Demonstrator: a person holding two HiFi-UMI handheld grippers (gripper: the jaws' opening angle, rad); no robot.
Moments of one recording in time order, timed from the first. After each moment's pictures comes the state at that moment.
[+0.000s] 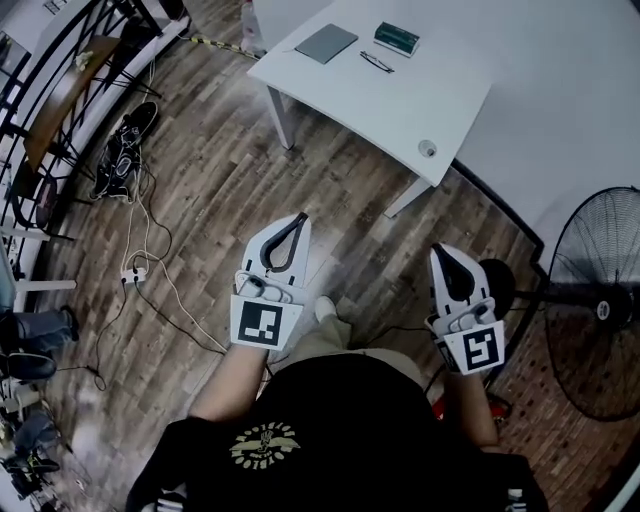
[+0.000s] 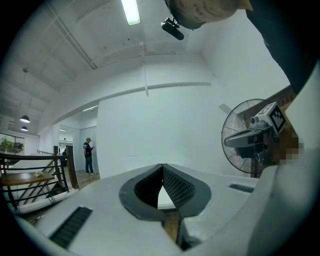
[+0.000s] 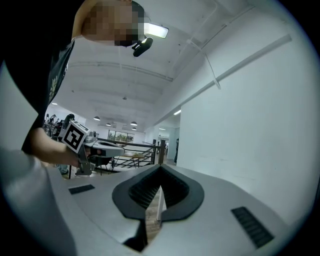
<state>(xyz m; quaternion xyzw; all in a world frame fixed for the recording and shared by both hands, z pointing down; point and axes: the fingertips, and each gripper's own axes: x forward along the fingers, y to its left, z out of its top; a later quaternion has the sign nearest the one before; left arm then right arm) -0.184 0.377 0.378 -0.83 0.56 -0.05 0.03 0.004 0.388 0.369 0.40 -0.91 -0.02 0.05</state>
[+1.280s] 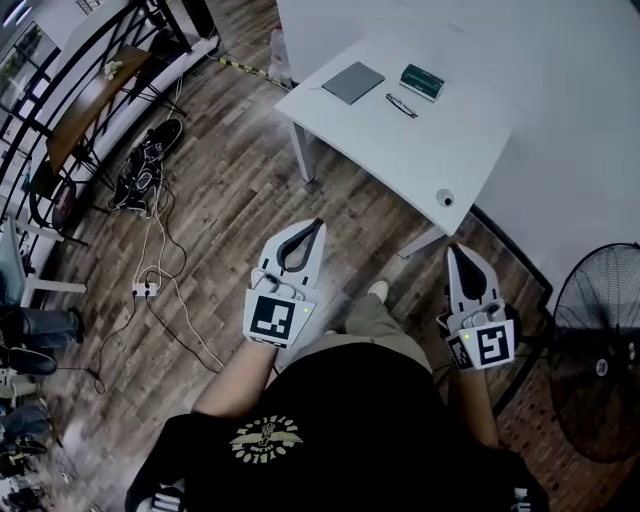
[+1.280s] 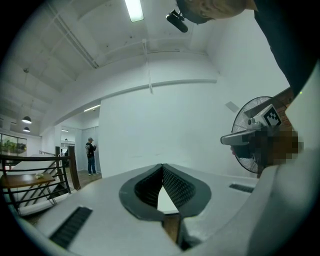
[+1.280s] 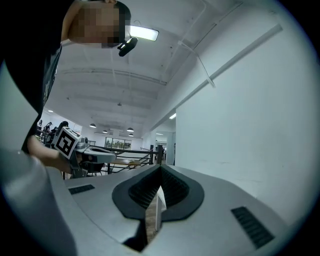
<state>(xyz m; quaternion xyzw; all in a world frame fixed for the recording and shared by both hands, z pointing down) -0.204 0.299 0.368 -0.82 0.57 -0.05 0.04 -0.004 0.289 0.353 0.40 -0.92 -0.02 0.01</state>
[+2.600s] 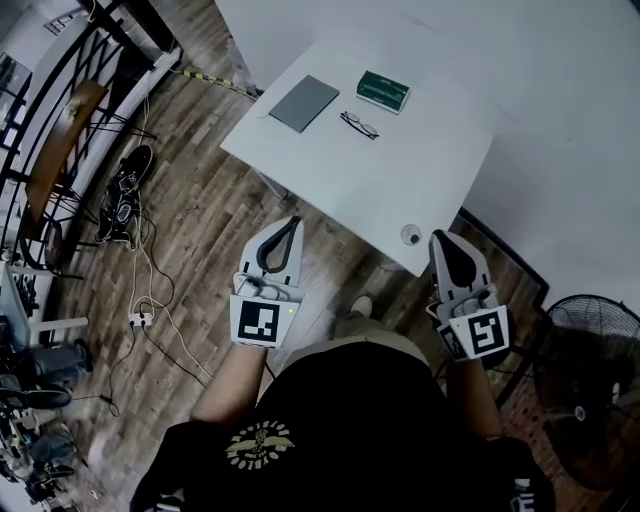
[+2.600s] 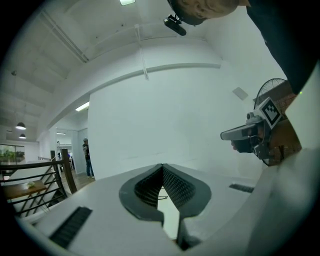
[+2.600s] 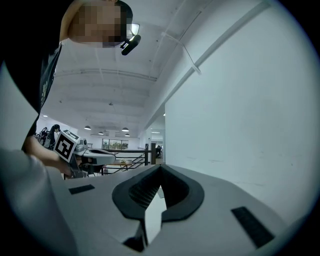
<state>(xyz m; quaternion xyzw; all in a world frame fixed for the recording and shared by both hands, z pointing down) -0.138 0.077 0.379 -0.82 0.57 -0.08 0.05 0.064 0.066 0.365 0.41 -0.91 0.01 0.00</state>
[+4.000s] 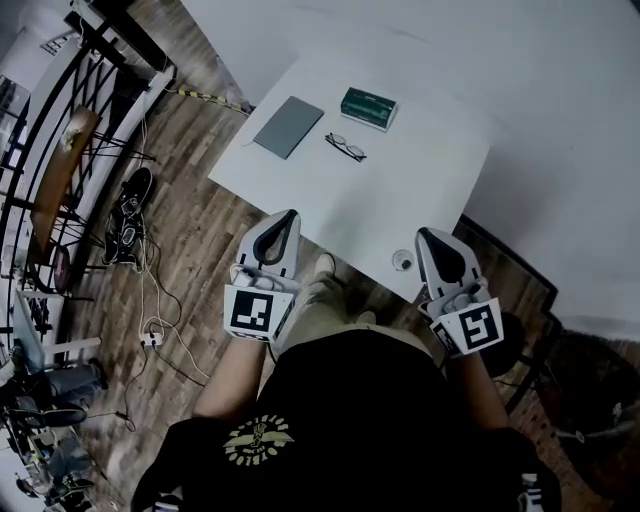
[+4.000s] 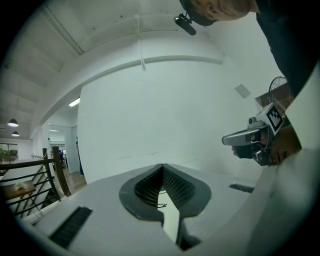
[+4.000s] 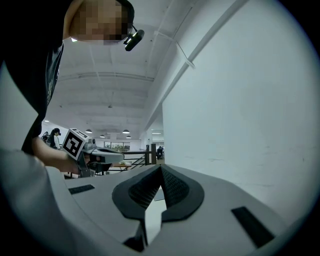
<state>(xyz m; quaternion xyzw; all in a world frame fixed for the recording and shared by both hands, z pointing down) -0.104 -0.031 0.389 -0.83 0.54 -0.10 0.03 0.082 -0.022 0.384 0.40 -0.92 0.03 -0.01</state>
